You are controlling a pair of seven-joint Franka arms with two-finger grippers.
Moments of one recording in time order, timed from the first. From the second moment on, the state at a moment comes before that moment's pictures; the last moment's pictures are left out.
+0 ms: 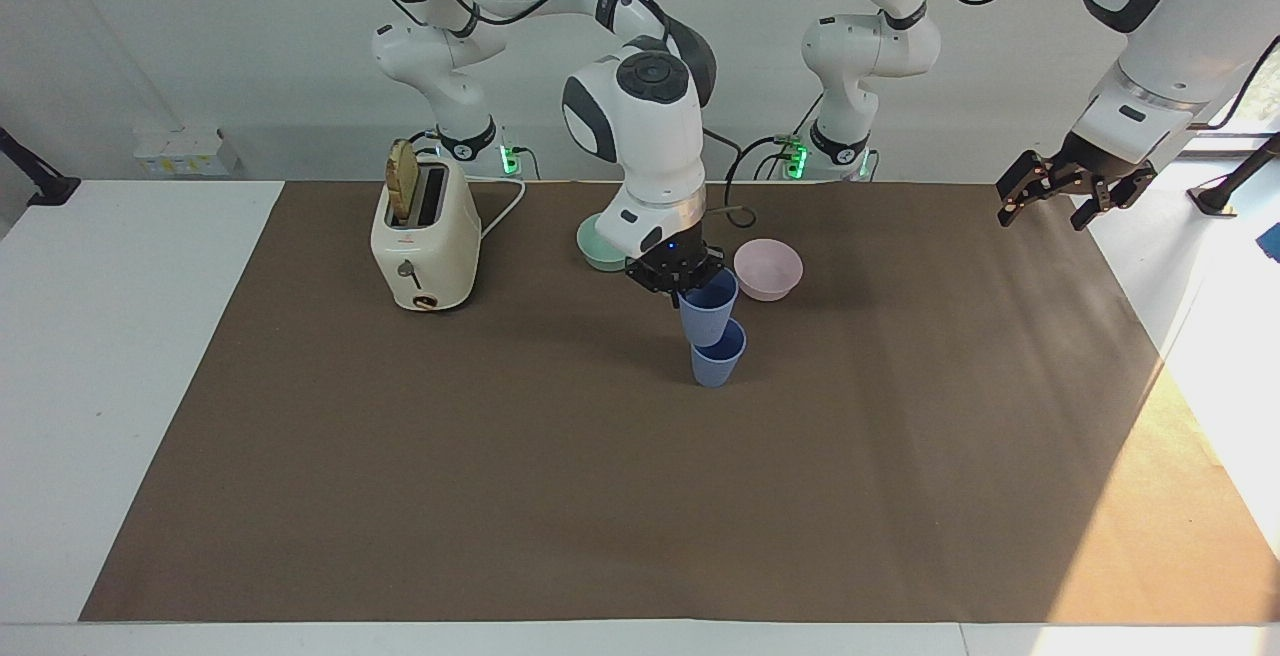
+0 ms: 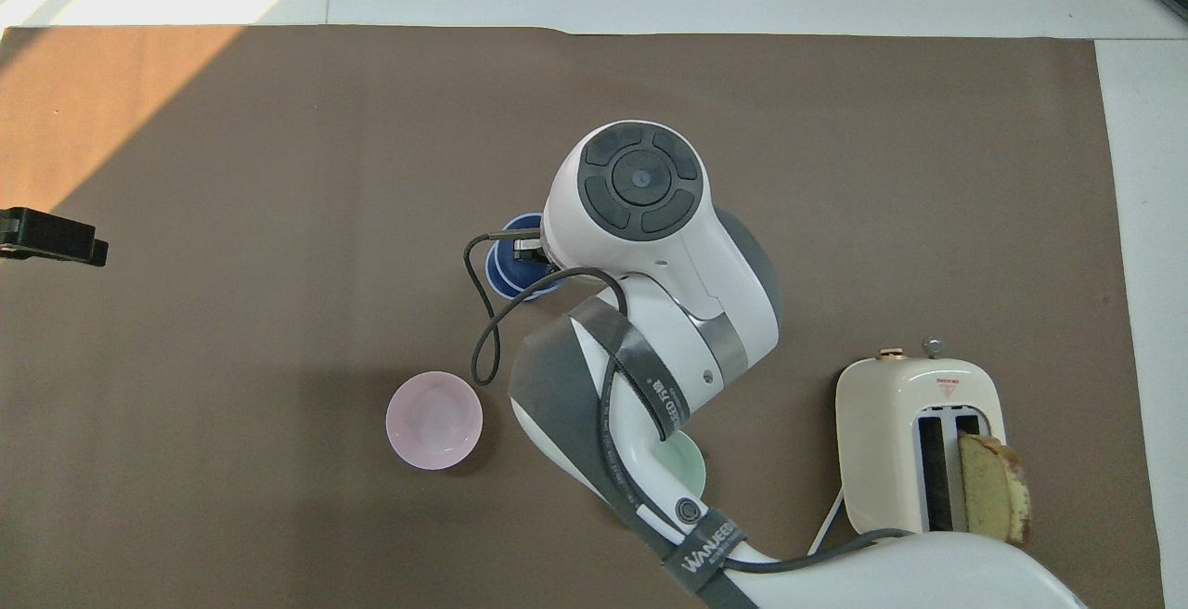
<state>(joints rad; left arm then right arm) -0.11 -0.01 0.14 -1.61 -0.03 1.60 0.14 0.49 0.42 0.13 -1.43 0.01 1.97 0.63</state>
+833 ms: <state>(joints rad) -0.11 -0.01 0.14 -1.61 -0.03 1.60 0.14 0.52 0.47 0.13 -1.41 -0.03 2.02 0.66</state>
